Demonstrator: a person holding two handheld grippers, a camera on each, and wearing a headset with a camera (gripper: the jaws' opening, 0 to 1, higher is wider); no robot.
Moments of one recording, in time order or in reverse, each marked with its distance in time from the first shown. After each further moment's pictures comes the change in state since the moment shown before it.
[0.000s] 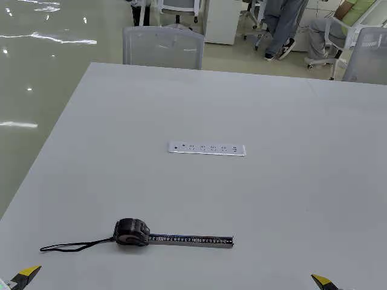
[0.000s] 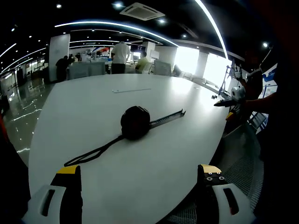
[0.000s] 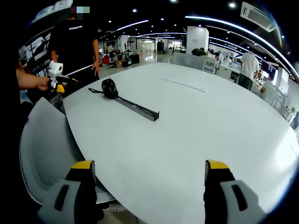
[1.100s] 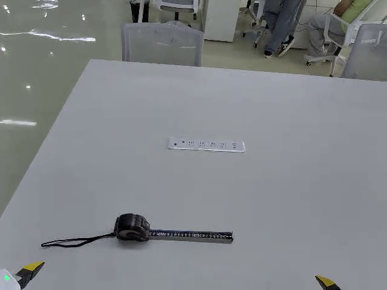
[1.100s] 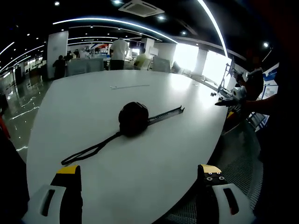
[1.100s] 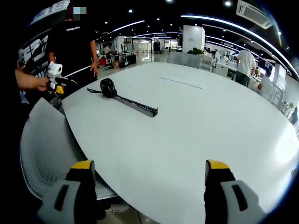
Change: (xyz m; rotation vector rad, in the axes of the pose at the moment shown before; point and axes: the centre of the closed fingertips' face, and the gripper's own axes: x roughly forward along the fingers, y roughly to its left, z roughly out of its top) left arm 0.002 -0.003 -0.007 -0.004 0.034 -0.013; right arm -0.008 0.002 -0.013 0.032 -0.004 -0.018
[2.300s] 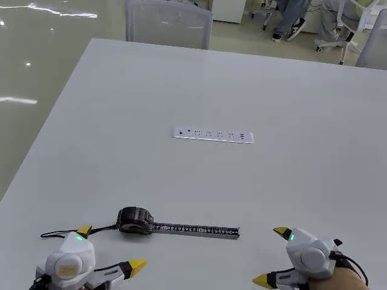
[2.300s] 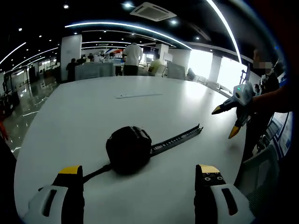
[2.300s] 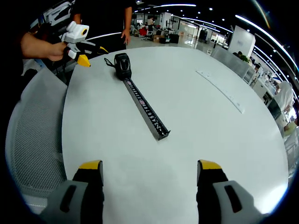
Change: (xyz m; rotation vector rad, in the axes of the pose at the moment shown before) left arm 0.108 -0.020 0.059 -0.056 -0.067 0.145; right arm 0.122 -0.012 0.062 -0.386 0.226 0.233
